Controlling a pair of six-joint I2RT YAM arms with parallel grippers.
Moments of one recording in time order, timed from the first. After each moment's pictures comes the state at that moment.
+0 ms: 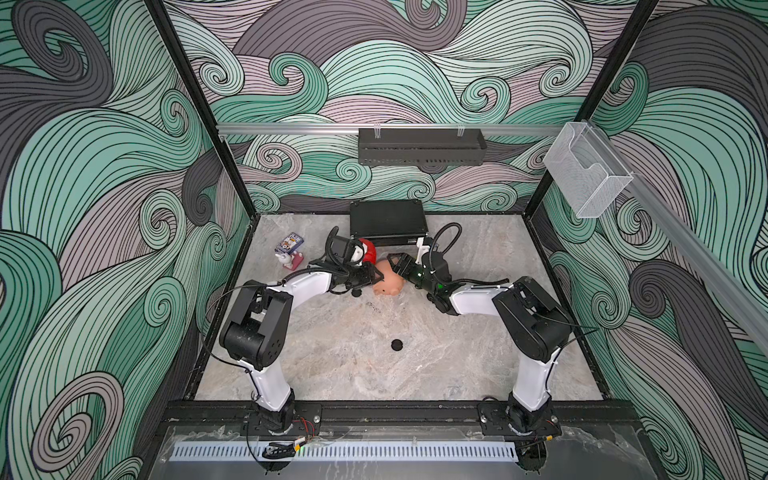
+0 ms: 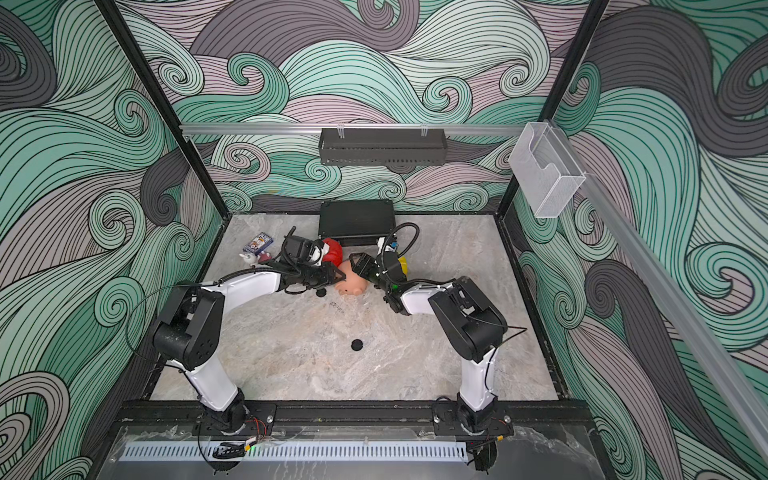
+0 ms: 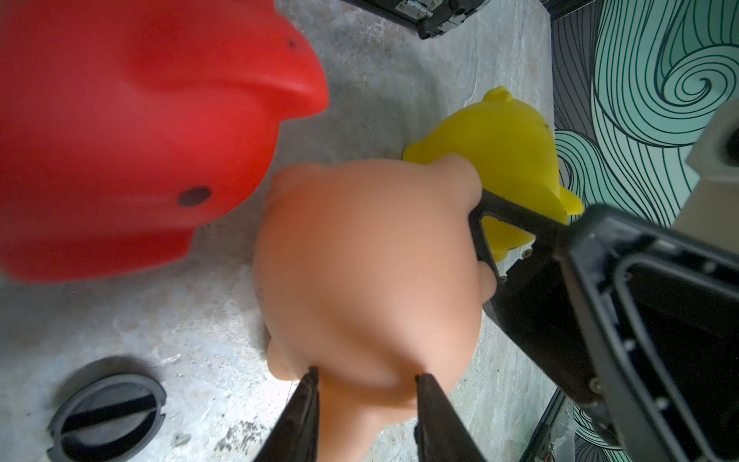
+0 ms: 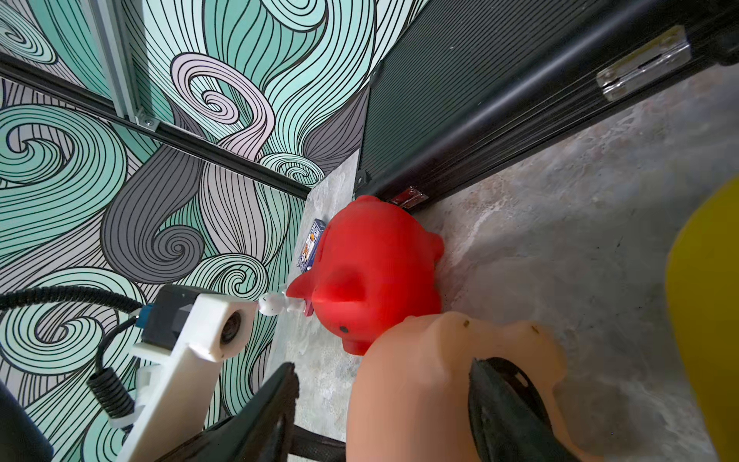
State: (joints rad) left arm -0.39 1.76 1.08 -0.20 0.46 -0.57; right arm 0.61 1.90 0.93 0.65 -0.09 0.97
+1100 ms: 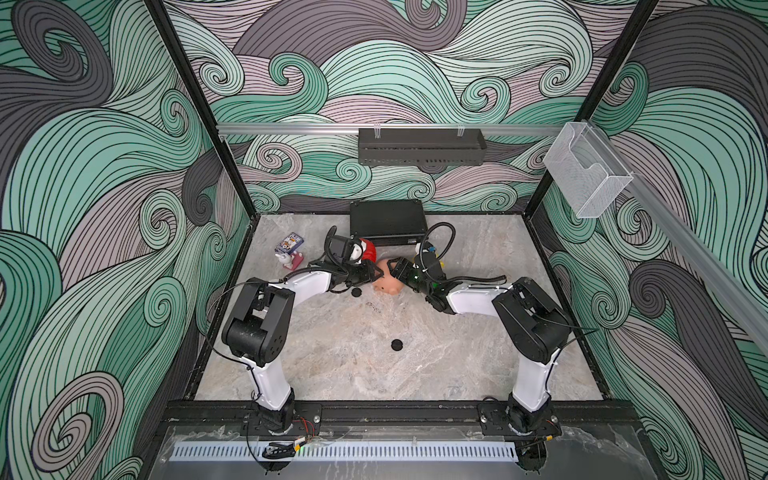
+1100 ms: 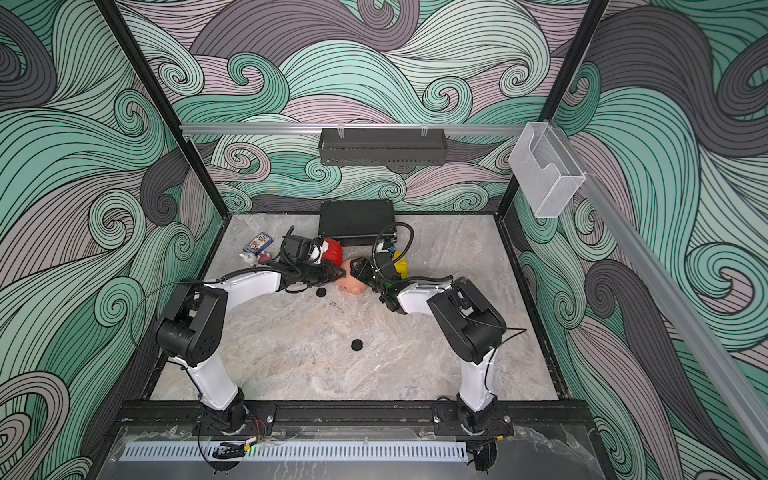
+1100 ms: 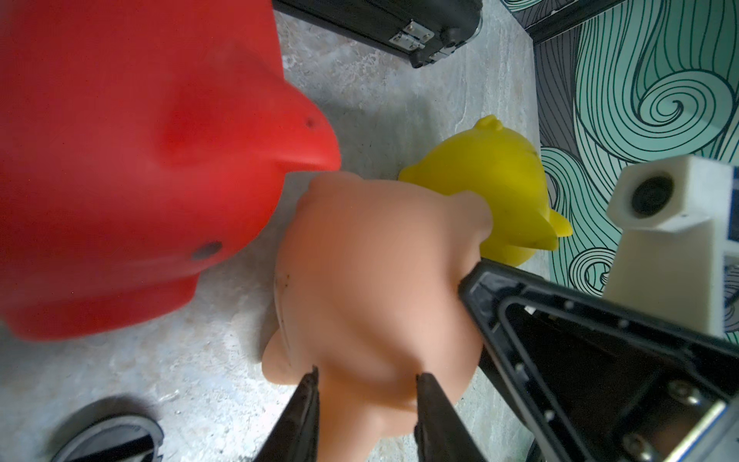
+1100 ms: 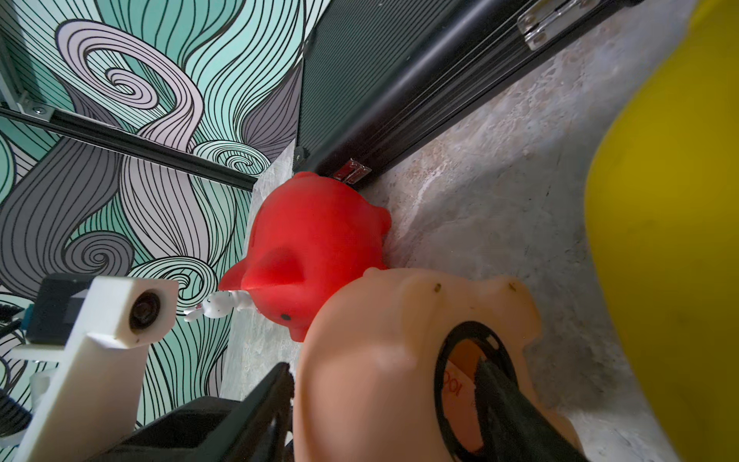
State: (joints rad) left arm -0.38 1.78 1.08 -0.12 0.48 -0.57; right arm 0.64 1.89 0.98 0.42 -0.02 0.98
